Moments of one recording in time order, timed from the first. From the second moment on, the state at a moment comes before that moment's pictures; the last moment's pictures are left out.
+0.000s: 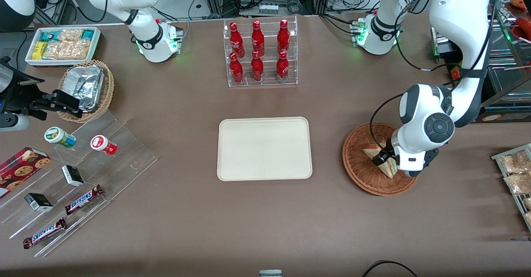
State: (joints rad) arm -0.11 0.37 -0.08 -1.95 0.03 2.19 -0.91
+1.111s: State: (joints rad) arm -0.12 0.36 -0.08 -2.03 0.07 2.25 -0.93
